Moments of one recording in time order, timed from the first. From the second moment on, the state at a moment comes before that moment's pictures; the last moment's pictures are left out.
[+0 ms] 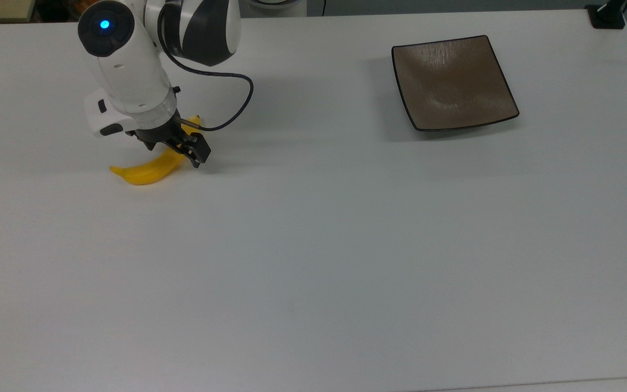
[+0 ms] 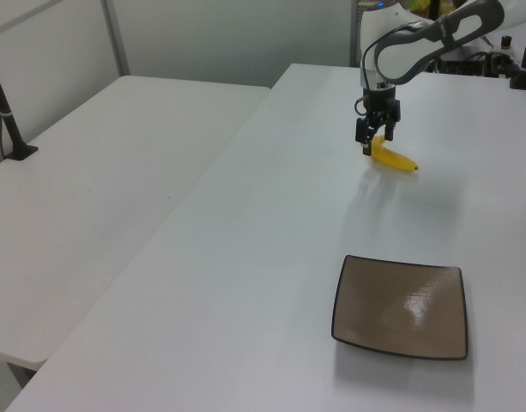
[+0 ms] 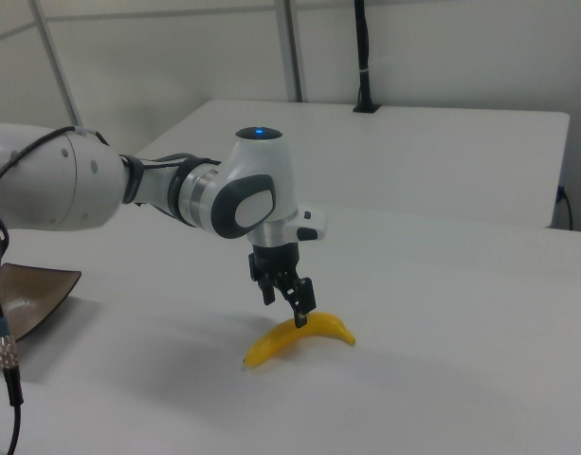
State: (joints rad) arm -0.09 0.41 -0.07 -1.74 0.00 2.11 0.15
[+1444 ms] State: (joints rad) arm -0.12 0.44 -0.07 -1.75 0.00 2.14 0.01
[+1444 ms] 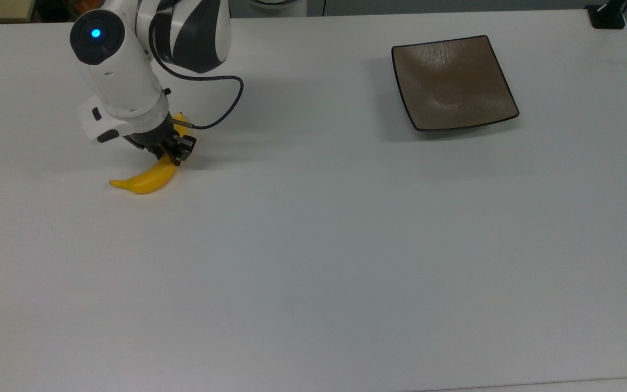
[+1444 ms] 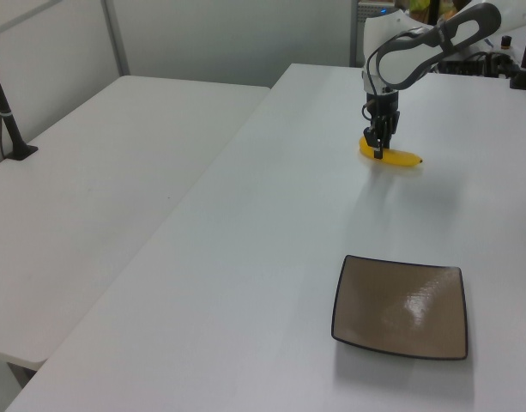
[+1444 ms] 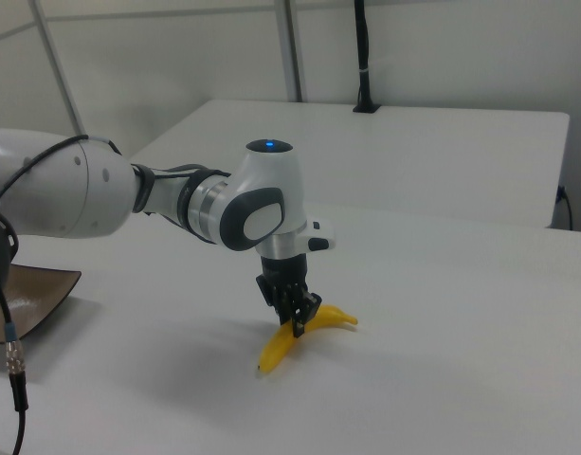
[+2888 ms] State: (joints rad) arm 0.06 0.09 -0.05 -1.74 0.00 1.79 0.00
